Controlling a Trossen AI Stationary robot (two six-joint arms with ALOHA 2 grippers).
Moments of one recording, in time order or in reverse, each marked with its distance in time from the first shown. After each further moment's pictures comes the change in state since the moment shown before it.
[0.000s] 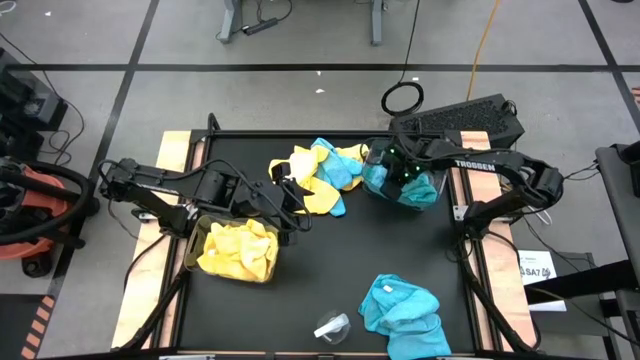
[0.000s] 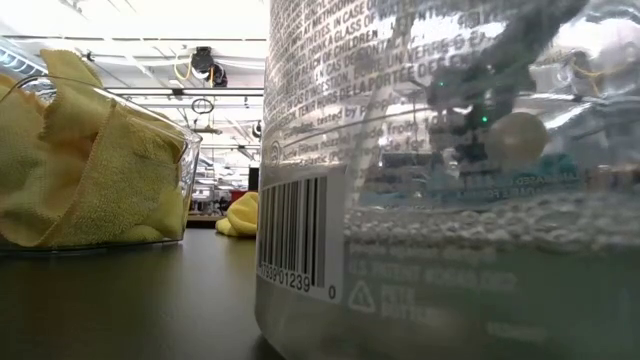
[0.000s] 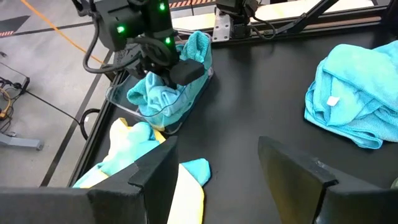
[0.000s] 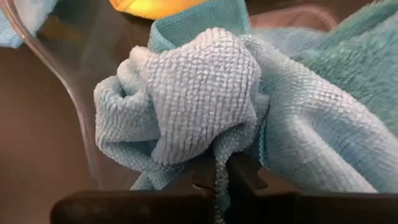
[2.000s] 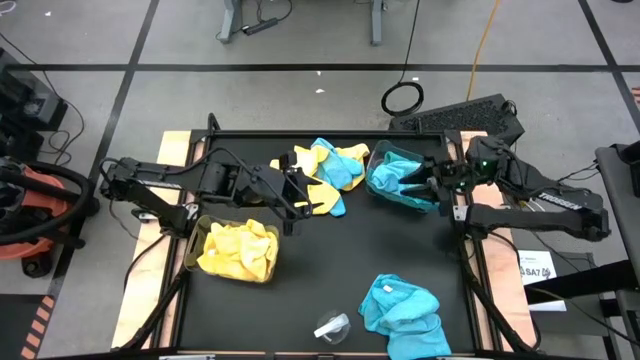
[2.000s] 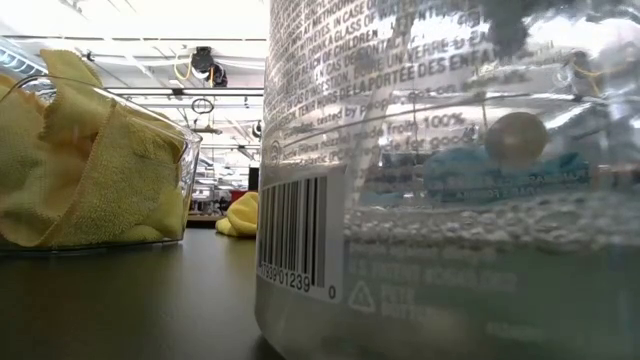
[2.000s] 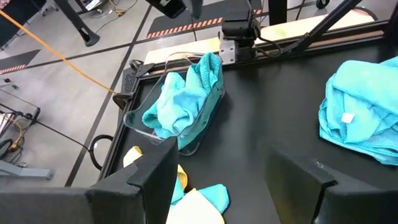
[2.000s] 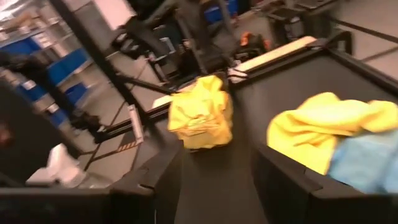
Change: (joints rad) left arm 0.067 0.000 0.000 0.110 0.058 0.155; right arm 0.277 -0.754 -0.011 0.263 -0.344 0.315
